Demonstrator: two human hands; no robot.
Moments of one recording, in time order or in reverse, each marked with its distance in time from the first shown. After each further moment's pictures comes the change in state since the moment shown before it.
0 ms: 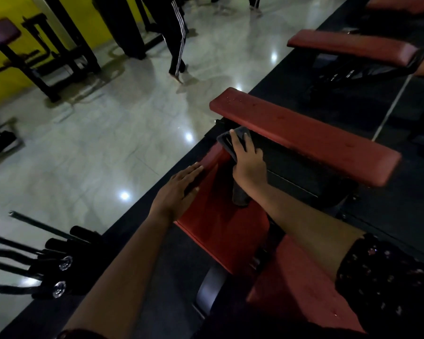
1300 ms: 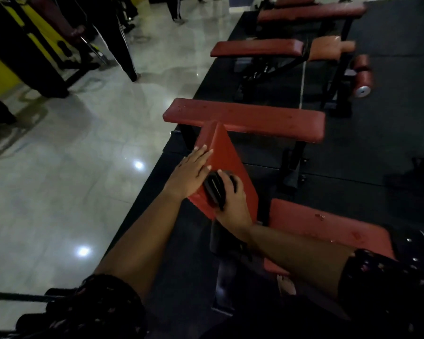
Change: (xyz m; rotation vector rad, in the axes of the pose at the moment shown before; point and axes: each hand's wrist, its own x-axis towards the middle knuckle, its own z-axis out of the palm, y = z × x) left_hand 0.003 -0.016 -0.015 0.012 -0.222 0.361; right_hand -0.182 -0.106 0.082 0.356 0.188 0.260
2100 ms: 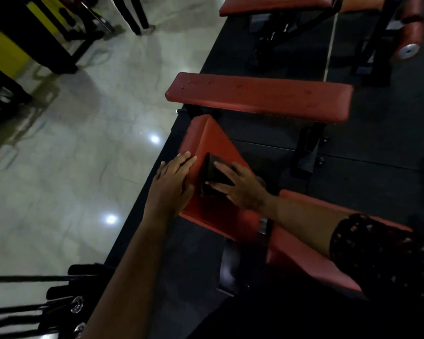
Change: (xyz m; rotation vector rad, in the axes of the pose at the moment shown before) left_hand 0.002 0.021 -0.002 0.205 0.136 -0.077; right_hand 0.119 0.112 -0.019 -0.501 0.067 -0.909
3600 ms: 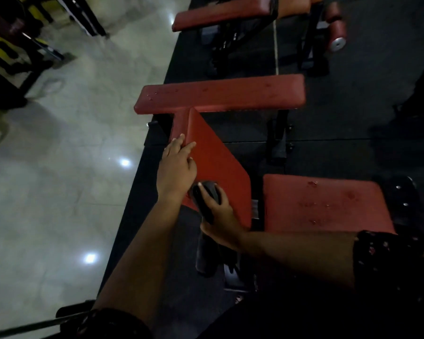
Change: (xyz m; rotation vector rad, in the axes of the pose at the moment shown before) left_hand 0.013 0.008 0.016 -0.128 0.042 -0.056; right_hand -0.003 -0.180 -0.033 0.672 -0.153 1.005
